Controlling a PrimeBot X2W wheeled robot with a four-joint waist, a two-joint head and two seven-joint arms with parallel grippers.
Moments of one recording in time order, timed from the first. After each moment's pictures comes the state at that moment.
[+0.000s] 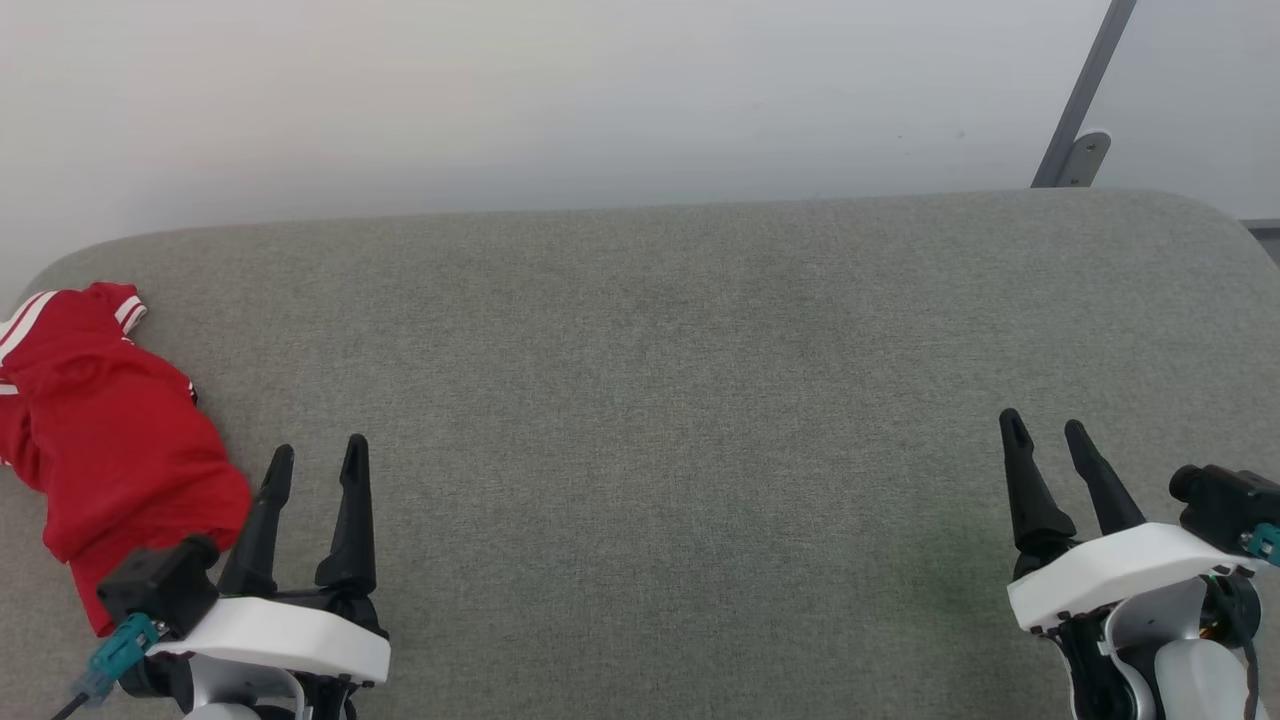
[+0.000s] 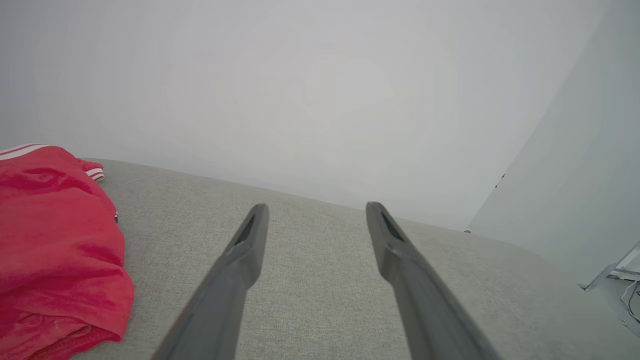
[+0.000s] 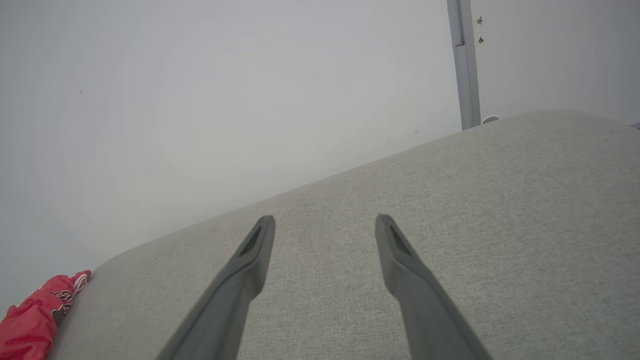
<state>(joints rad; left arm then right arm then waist) -0.05 0.14 -0.02 0.13 -0.46 -0.13 -0.19 -0.12 -0.08 -0.06 0.21 0.51 0.13 -0.03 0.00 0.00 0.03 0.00</state>
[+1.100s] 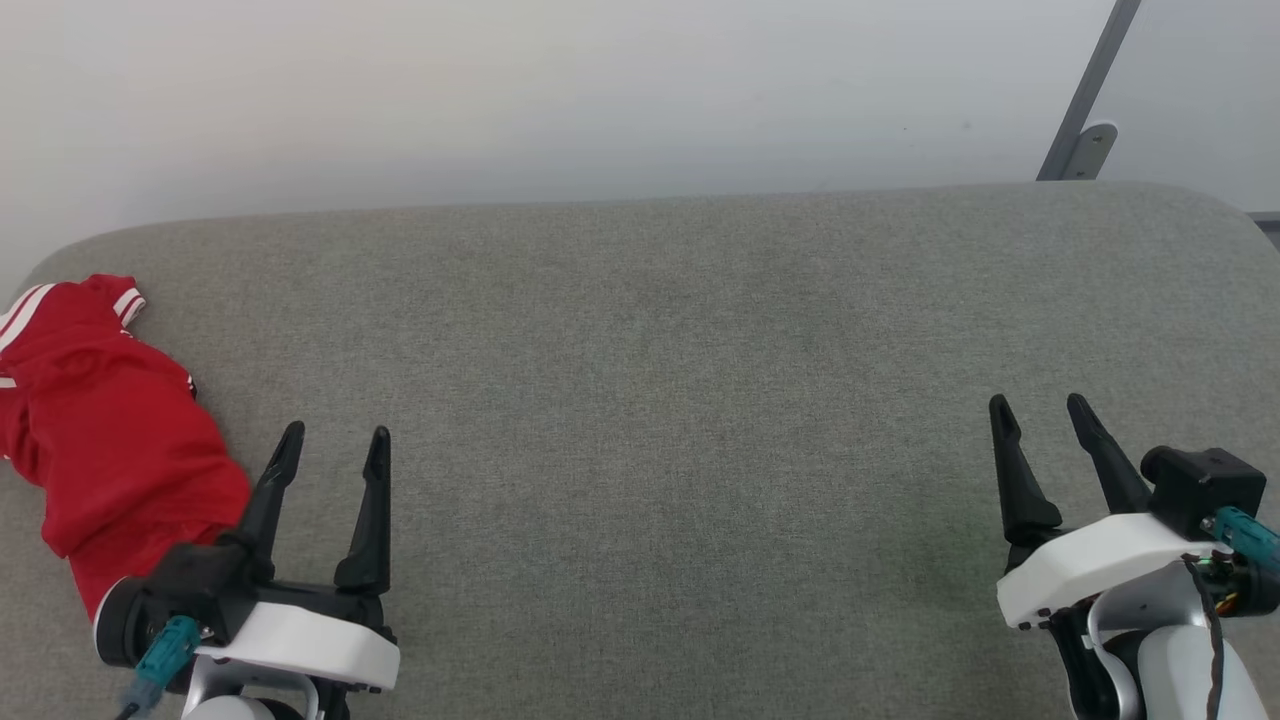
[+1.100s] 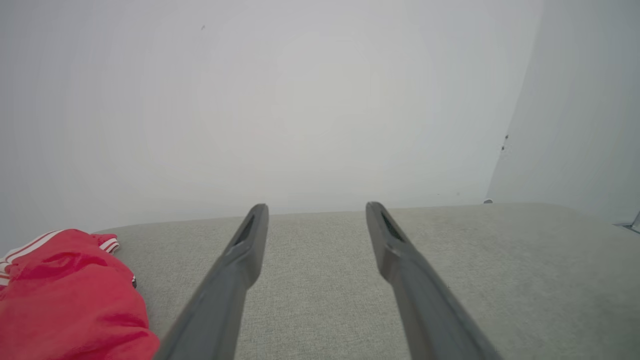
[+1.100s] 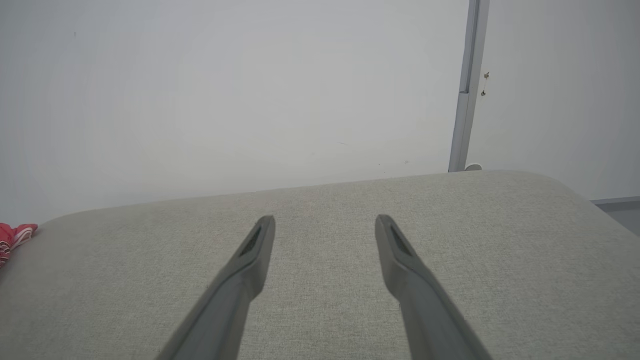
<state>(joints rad) -0.05 0.18 -0.05 0.09 -0.23 -0.13 -0.26 -0.13 -0.07 -0.06 0.16 0.26 0.13 -0.04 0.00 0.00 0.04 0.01</state>
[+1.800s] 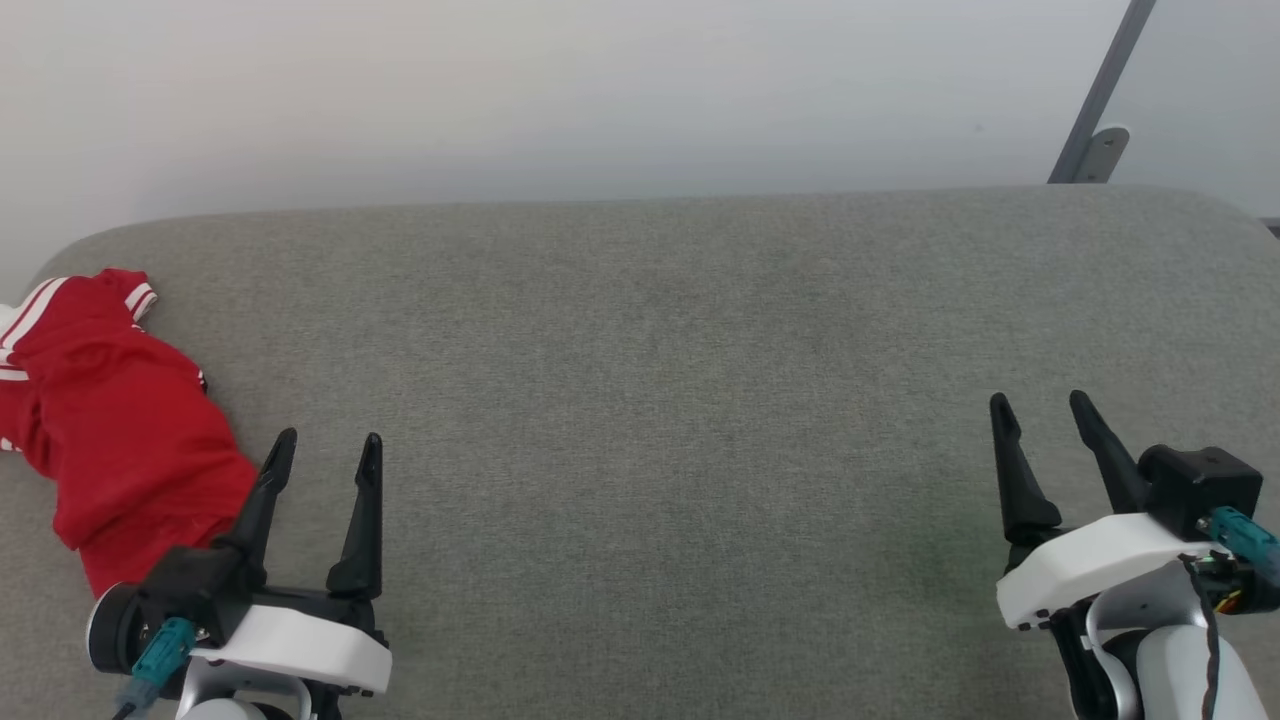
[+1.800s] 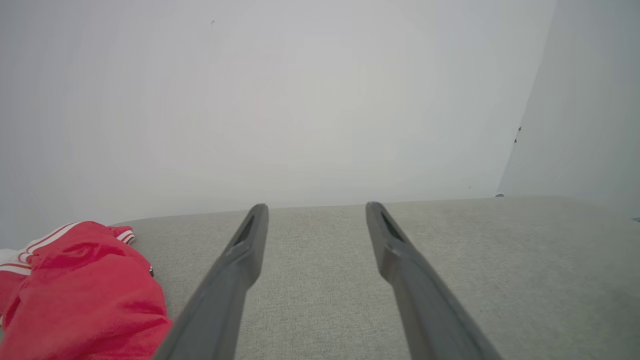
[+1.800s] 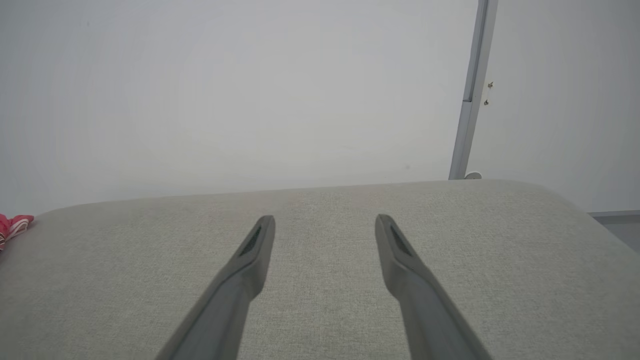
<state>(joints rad) -0.05 0.18 -0.04 0.11 -0.22 -0.13 -0.26 -0.13 -0.07 -0.06 0.15 0.21 0.13 -0.03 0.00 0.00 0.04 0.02</state>
